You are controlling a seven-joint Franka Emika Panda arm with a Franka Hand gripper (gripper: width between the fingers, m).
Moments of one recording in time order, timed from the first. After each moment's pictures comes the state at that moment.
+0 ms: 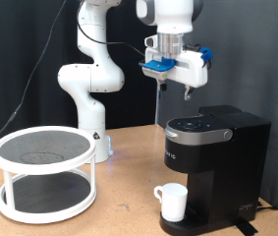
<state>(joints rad) -0.32 -0.24 0.44 -2.16 0.22 1.88 2.17</state>
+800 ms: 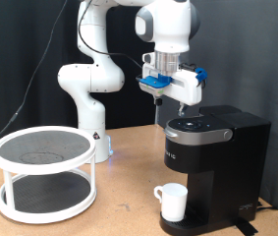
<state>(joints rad) -0.32 -0.24 0.46 -2.26 0.19 1.98 2.19</state>
